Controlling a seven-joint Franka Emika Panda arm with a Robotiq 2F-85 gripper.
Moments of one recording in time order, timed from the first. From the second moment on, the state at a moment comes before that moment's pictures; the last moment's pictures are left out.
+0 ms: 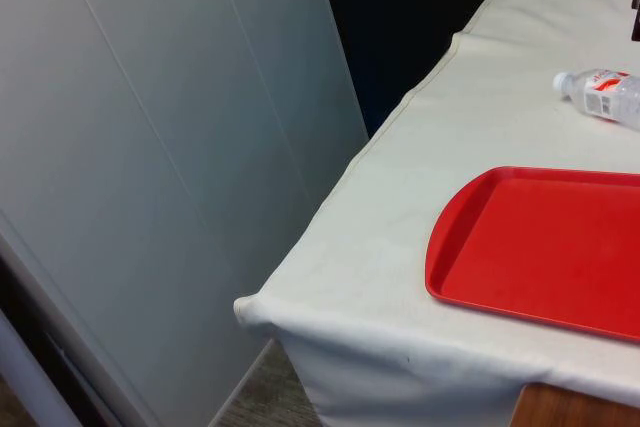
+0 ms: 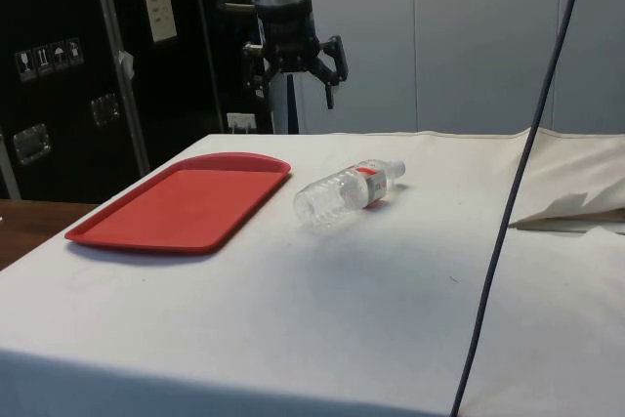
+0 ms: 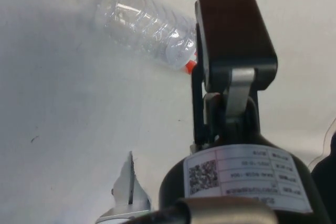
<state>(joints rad) 0.08 0.11 -0.13 -2.26 -0.32 2.40 1.59</state>
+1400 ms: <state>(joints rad) 0.08 0.08 -0.14 -2.35 -0.14 2.40 1.61</state>
